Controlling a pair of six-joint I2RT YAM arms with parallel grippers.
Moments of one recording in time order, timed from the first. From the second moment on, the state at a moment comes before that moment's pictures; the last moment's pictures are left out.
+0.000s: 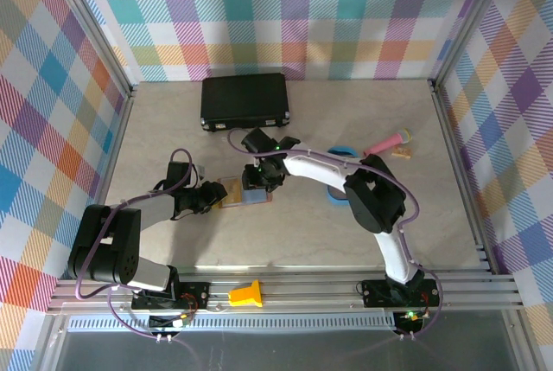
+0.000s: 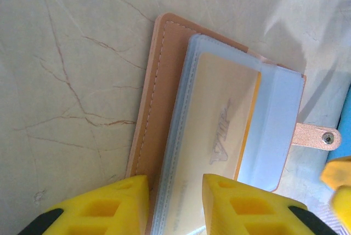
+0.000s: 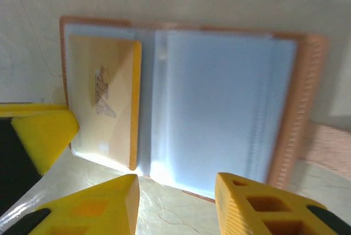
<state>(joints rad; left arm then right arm) -0.12 1.43 0.50 -0.05 0.48 -0.71 0.86 2.09 1.64 -0.70 -0.17 0.63</state>
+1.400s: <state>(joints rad) -0.12 1.43 0.50 -0.05 0.48 -0.71 0.86 2.28 1.84 -0.79 -0.23 0.57</state>
